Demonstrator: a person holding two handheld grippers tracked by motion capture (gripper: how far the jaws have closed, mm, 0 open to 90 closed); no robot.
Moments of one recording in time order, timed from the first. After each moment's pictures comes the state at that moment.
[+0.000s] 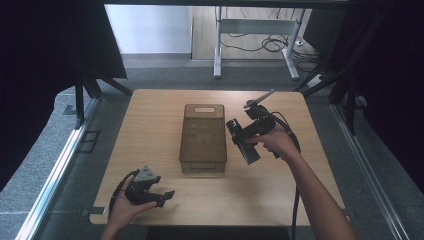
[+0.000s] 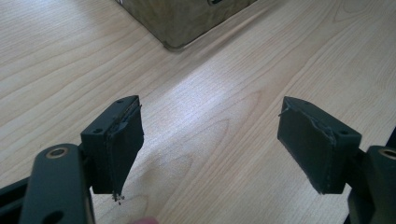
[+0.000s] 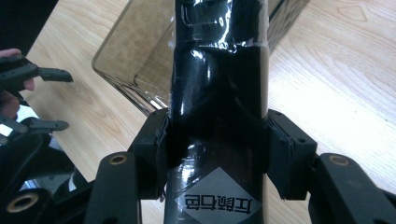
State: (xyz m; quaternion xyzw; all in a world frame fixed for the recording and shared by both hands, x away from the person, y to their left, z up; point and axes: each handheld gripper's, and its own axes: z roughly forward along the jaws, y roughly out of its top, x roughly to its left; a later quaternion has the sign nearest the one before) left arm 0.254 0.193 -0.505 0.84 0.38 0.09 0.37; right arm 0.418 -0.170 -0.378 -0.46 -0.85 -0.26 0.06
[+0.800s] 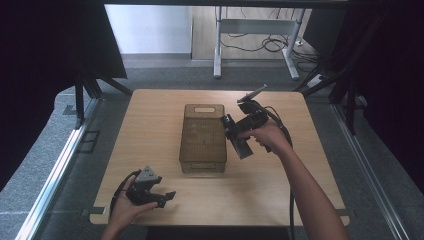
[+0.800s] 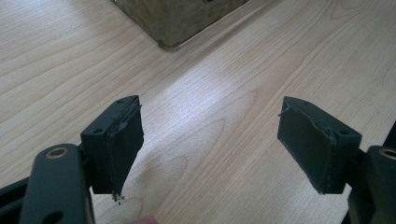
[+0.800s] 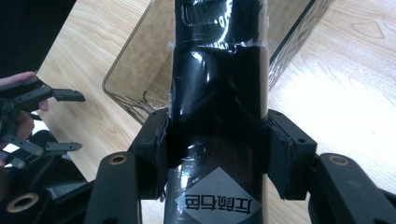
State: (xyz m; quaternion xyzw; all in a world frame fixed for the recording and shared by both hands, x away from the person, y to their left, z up) left arm 0.253 0.190 -0.506 0.84 0.38 0.09 0.37; right arm 0.435 -0.152 -0.377 -0.46 -0.84 -0.27 0.08
